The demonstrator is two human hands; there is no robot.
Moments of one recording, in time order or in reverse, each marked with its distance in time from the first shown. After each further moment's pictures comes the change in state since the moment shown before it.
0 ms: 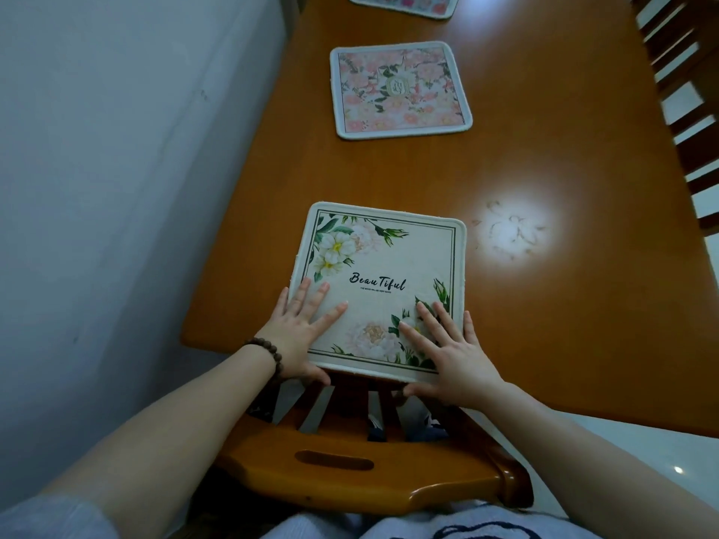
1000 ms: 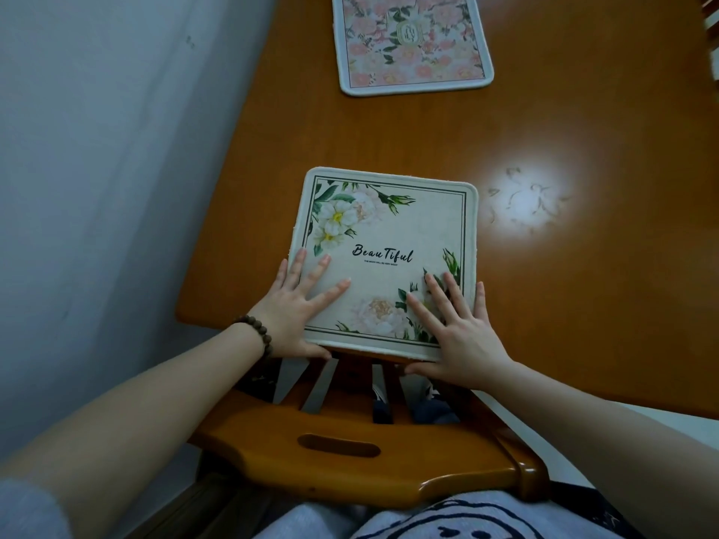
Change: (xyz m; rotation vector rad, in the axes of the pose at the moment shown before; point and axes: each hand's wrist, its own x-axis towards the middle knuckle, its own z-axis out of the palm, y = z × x) left_hand -0.001 -0.011 0.007 -0.008 0.095 0.071; right_hand 0.007 -0.006 -0.001 -0.107 0.051 -0.009
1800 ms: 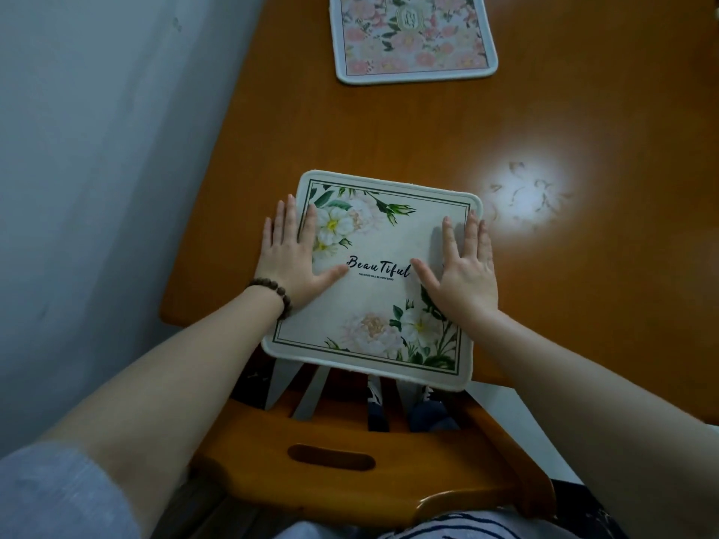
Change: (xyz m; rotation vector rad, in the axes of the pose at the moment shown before) left_hand 0.055 -0.010 -0.022 -0.237 0.201 -0.408; right_hand 0.071 0.024 -0.018 0.293 0.149 0.452
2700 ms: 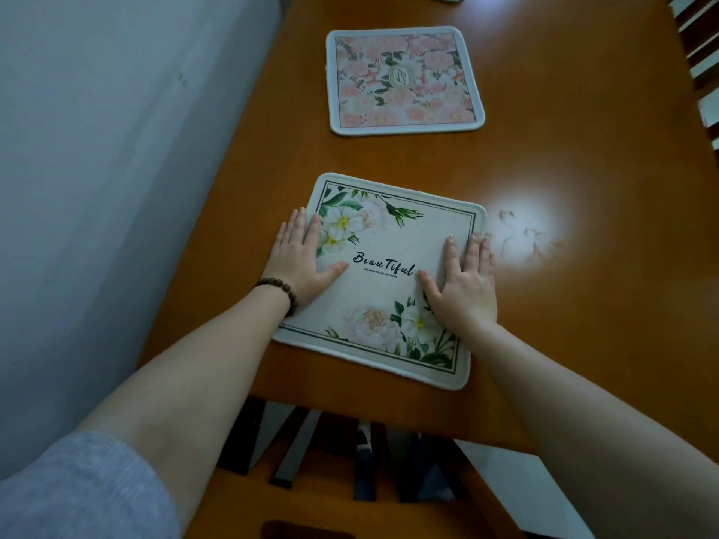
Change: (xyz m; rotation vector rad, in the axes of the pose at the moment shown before) left_hand 0.077 0.007 -0.010 -0.068 0.041 0.015; right_hand 0.059 0.019 -0.007 -0.059 0.072 0.058
